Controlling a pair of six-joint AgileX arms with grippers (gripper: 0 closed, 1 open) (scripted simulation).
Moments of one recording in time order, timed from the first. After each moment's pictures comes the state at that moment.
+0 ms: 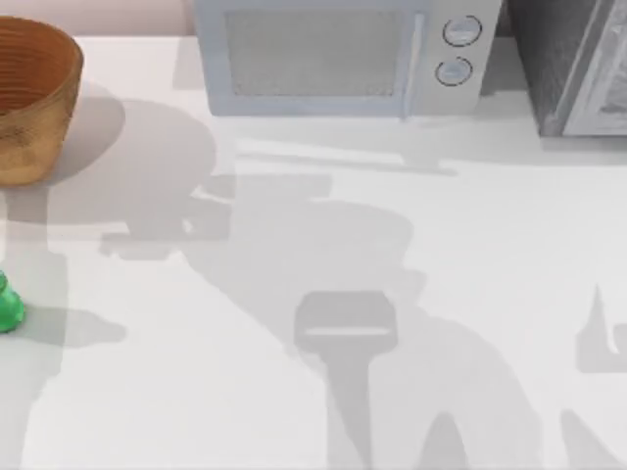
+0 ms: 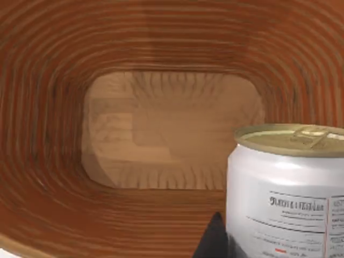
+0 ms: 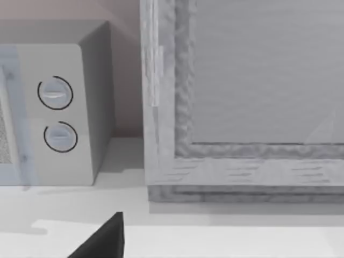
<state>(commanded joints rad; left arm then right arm) 0.17 1.80 1.69 -0.89 0.13 0.15 0.00 0.00 0.00 0.00 0.00 0.00</state>
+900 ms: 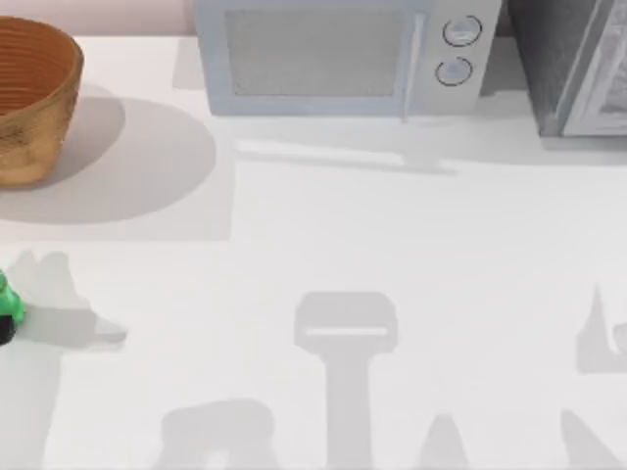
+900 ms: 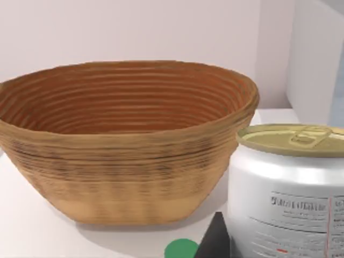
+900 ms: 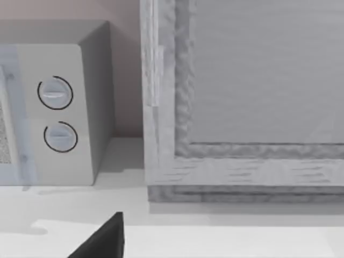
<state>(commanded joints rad) 0.01 0.20 0.21 -0.12 0.00 0.03 0.00 0.00 0.00 0.00 0.00 0.00</state>
